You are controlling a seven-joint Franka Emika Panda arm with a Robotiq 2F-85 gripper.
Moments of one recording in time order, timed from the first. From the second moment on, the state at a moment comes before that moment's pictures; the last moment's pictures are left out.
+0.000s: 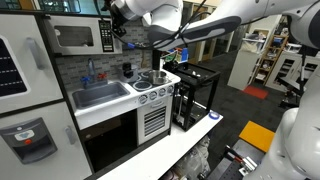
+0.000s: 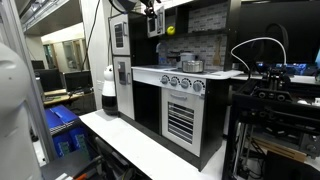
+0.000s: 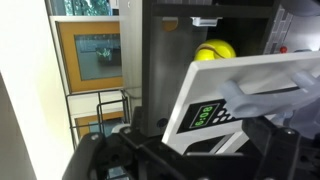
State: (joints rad) arm 0.27 0.06 0.13 -1.70 -1.00 2.88 -0.53
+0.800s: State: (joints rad) arm 0.27 0.15 0.08 -1.65 -1.11 2.95 -0.49
